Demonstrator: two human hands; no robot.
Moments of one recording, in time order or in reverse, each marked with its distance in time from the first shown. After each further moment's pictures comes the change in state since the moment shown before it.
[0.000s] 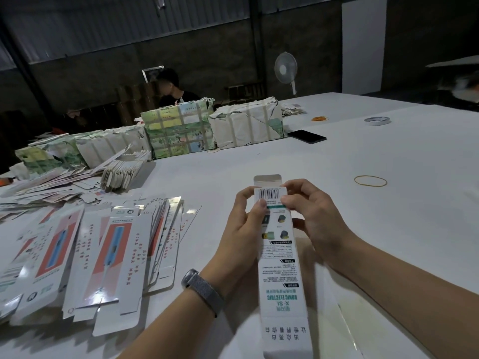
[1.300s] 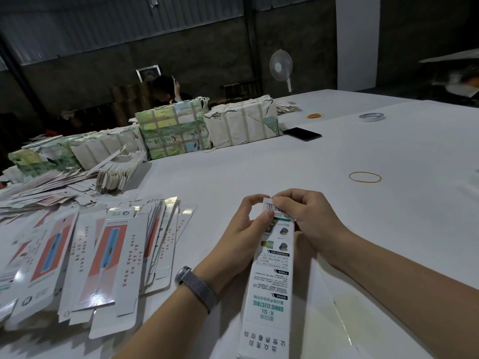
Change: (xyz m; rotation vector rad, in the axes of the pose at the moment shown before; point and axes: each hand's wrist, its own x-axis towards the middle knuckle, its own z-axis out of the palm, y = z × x) left_hand 0.000 -0.001 -0.004 0.027 -0.163 -0.152; right_hand -0.001 -0.001 -0.002 -0.163 0.073 0.132
